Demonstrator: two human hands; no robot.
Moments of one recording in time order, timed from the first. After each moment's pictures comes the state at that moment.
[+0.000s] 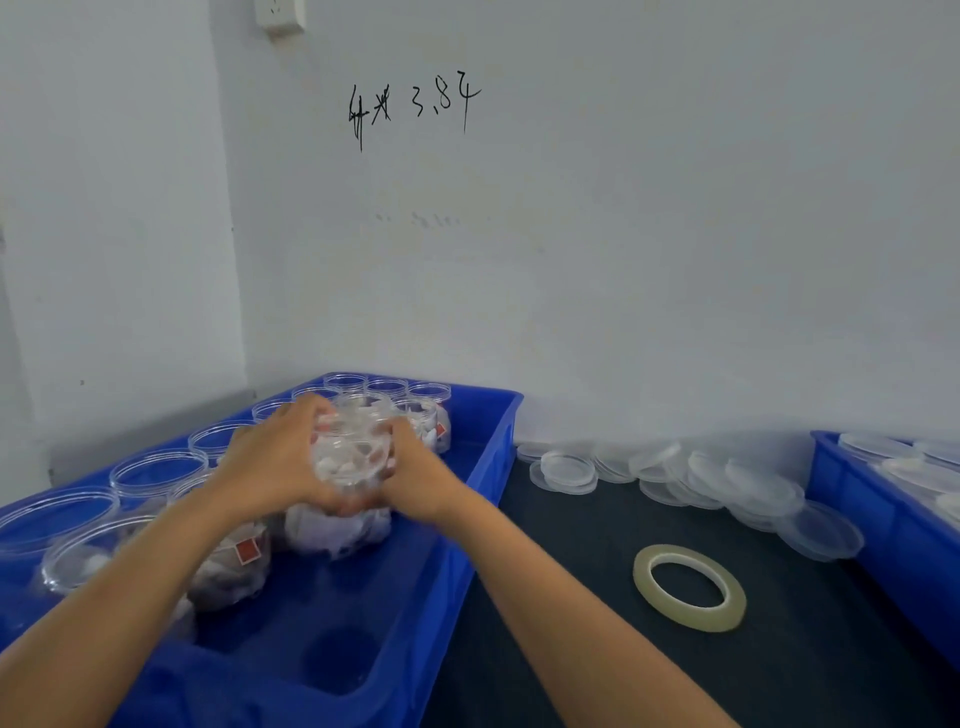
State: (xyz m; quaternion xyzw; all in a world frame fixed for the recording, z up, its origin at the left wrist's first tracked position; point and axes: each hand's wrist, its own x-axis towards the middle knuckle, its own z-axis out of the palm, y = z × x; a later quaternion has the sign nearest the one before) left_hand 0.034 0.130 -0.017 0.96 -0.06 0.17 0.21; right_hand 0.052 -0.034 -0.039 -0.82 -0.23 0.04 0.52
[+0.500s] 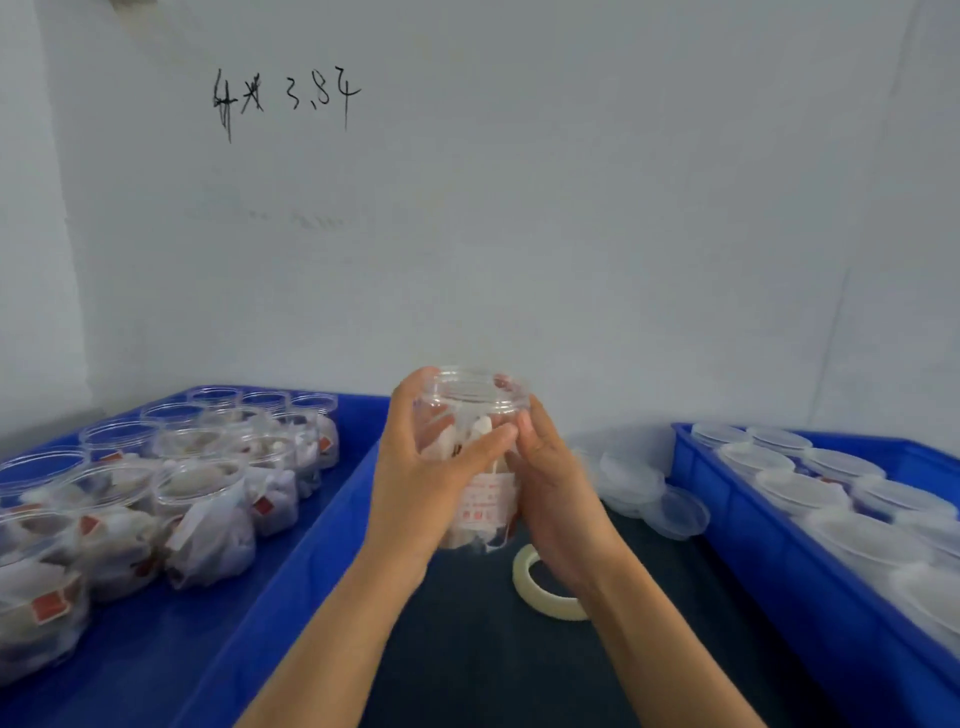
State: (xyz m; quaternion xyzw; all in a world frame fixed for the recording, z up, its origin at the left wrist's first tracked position) left_hand -0.016 -0.096 -0.023 0.63 -0.22 0.17 0.72; right_hand -0.036 -0.217 -0.023 -0.58 -0.26 -0.10 0.76
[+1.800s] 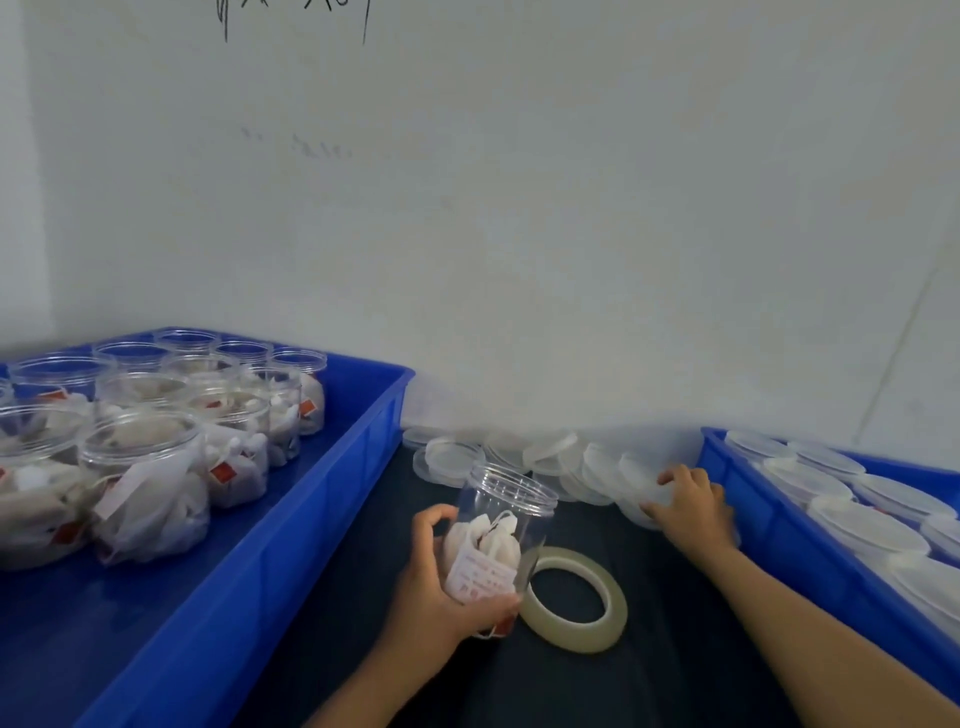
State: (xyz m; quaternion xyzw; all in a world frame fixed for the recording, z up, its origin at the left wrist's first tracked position) left_hand 0.065 -0.126 -0.184 0.71 -0.21 0.03 0.67; right_hand 0.098 -0.439 -0.120 -0.95 0.23 -0.21 0.10
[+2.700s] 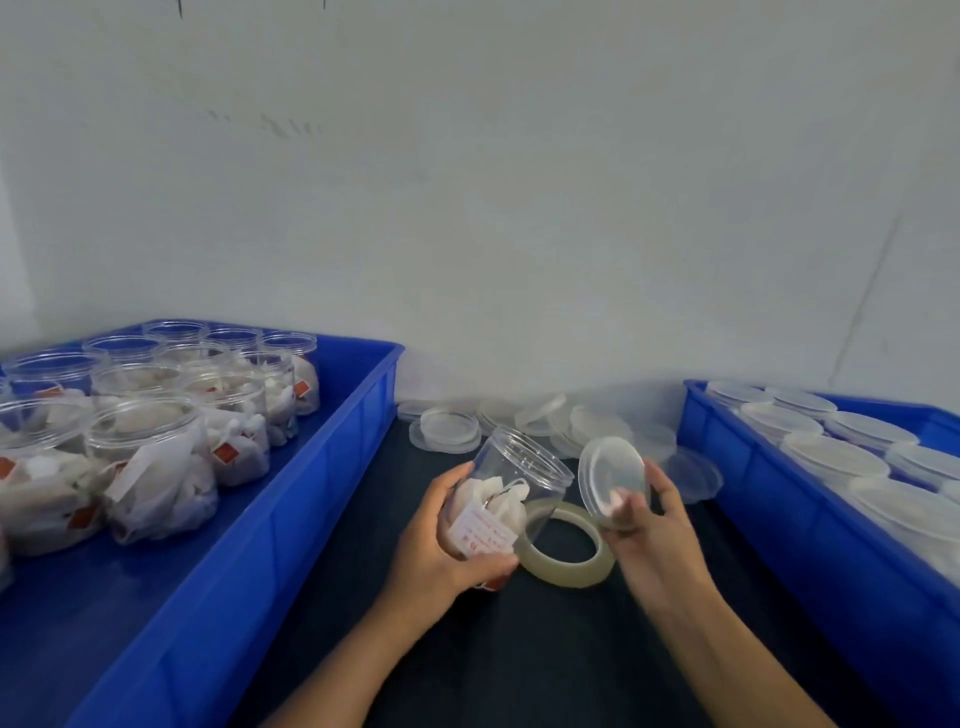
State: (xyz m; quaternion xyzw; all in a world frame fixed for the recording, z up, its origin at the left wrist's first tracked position) left_hand 0.053 -0.117 -0.177 0.71 -0.26 0.05 0.65; right_hand 0.003 -0.322 -0.133 -0.42 0.14 -0.23 0.87
